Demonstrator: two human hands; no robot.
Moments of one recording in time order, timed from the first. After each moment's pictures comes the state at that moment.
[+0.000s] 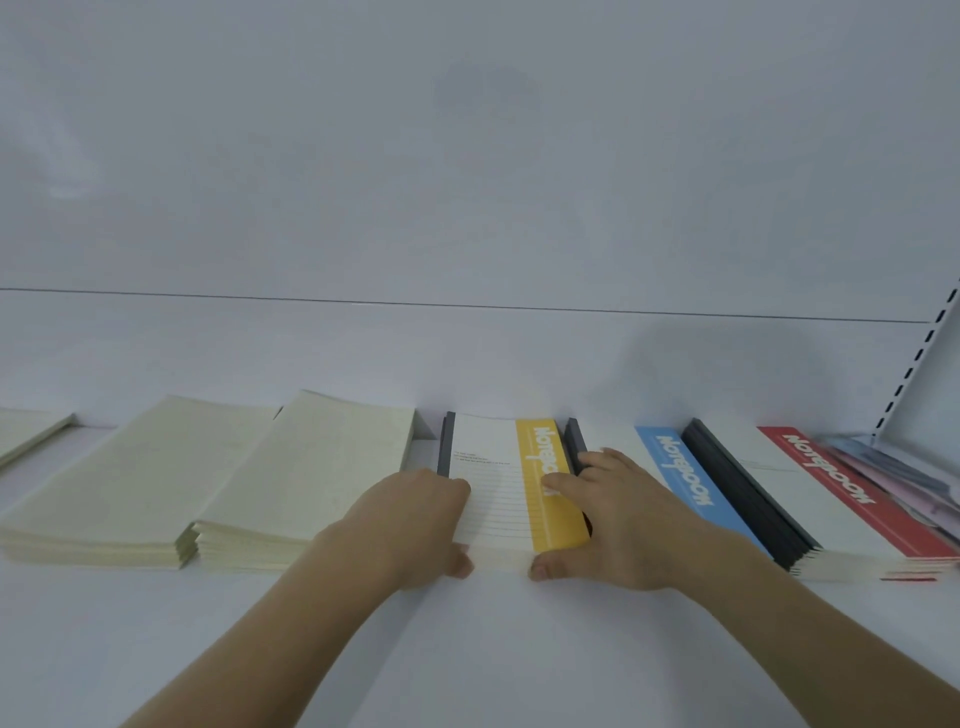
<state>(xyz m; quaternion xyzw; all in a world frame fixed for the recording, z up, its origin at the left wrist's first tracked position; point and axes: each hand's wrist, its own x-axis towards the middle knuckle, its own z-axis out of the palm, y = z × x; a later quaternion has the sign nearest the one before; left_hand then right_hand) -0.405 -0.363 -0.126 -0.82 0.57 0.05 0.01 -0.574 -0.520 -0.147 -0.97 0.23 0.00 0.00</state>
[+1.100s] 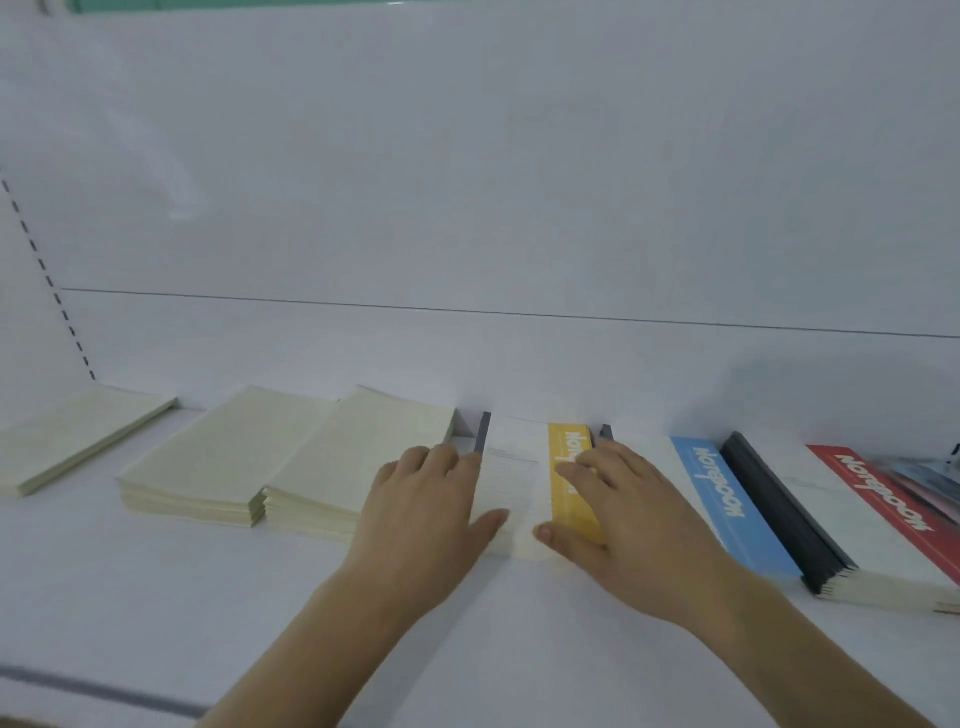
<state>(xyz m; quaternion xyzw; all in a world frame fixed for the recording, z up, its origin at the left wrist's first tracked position) -0.440 -0.327 -0.132 -0.85 0.49 -0.16 -0.09 -0.589 -0.489 -0.145 -0.97 0.20 -0.16 -0.04</state>
